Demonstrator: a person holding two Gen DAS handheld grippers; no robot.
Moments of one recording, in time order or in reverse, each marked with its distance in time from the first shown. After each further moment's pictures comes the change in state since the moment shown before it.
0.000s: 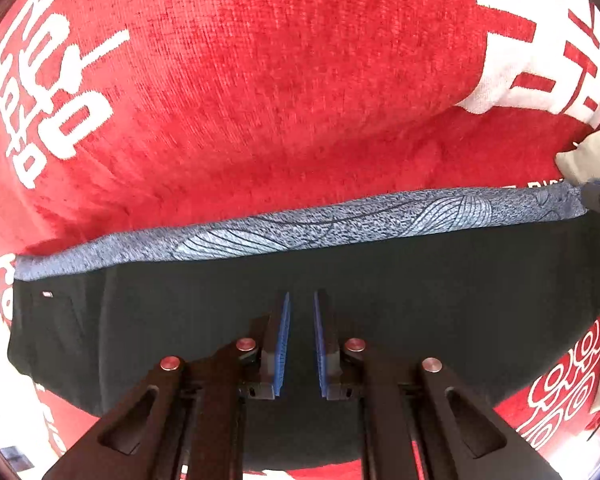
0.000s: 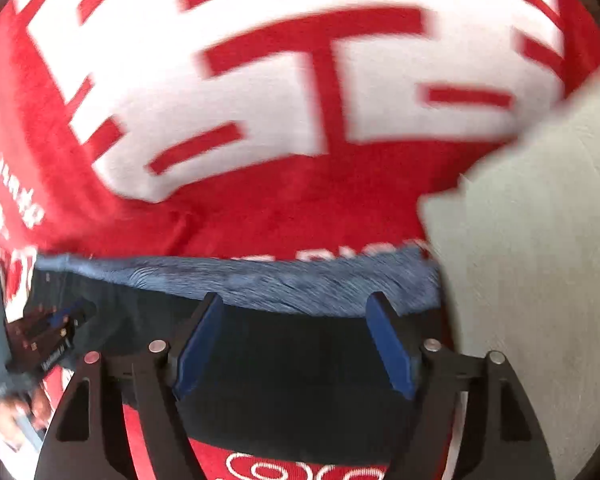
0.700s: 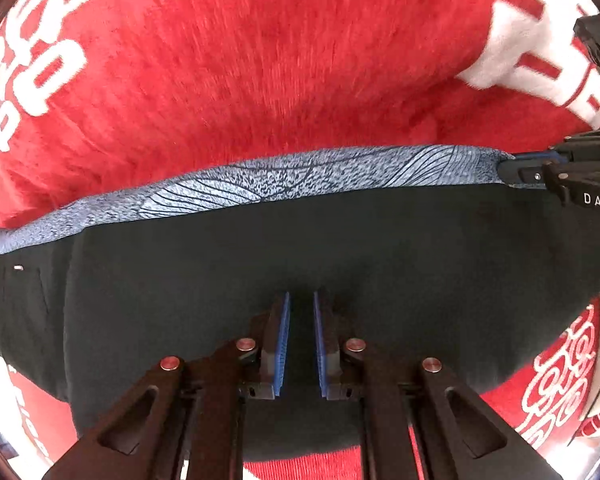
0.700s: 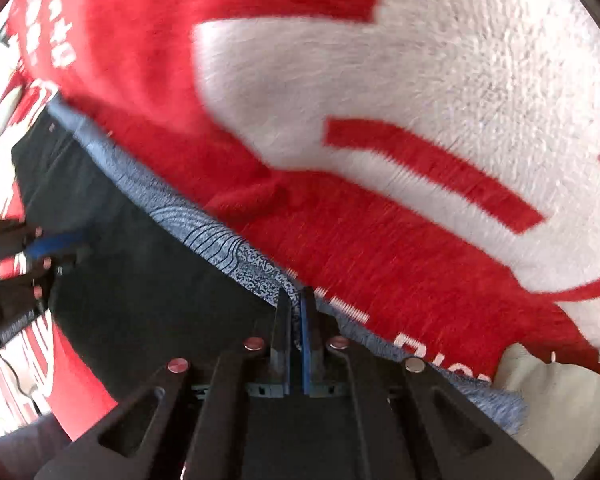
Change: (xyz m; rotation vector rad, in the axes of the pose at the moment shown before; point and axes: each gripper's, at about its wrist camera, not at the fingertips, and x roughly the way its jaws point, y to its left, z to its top) left arm 0.049 0.019 0.009 -0.057 0.052 -0.051; right arm 0.105 0.081 0.033 -0.403 0.218 -0.034
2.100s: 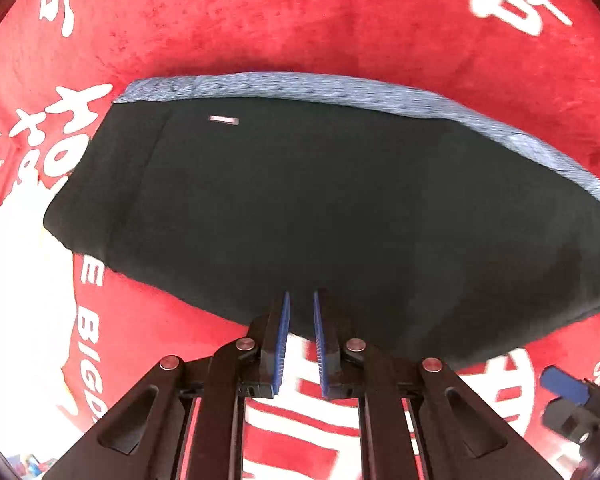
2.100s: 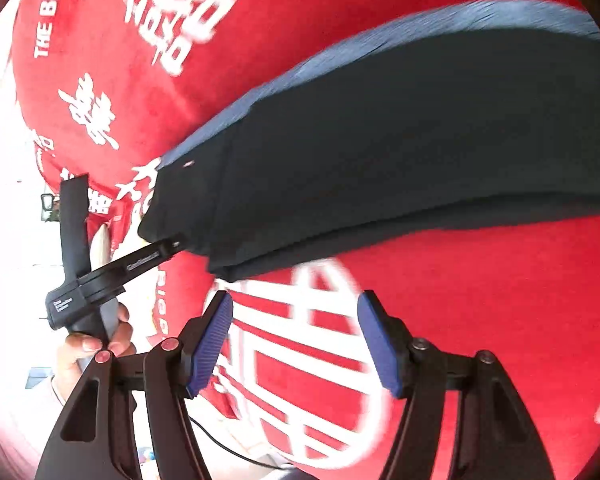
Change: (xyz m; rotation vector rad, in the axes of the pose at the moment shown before) left arm 0.003 0.279 -0.096 -0.251 0.042 0.103; right arm 0.026 0.233 -0.098 0.544 -0.141 0.553
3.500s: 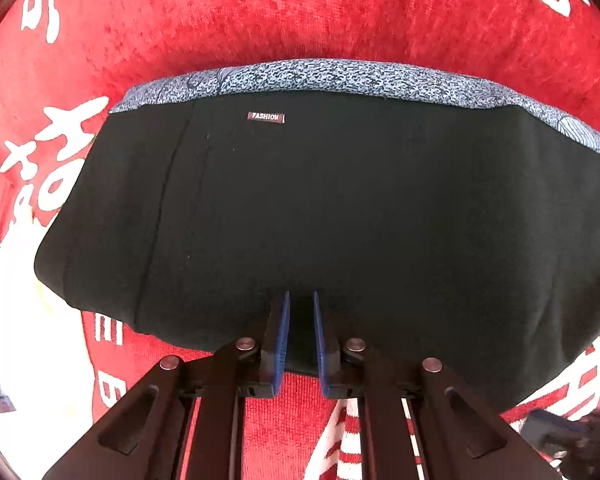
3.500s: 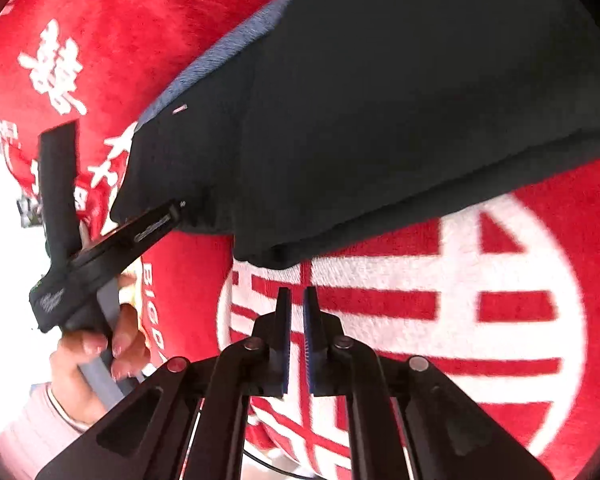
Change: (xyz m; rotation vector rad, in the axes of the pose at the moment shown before) left arm 0.041 0.042 0.000 0.114 -0.053 0.028; right arm 0.060 0.043 -0.019 0.034 0.065 -0.102
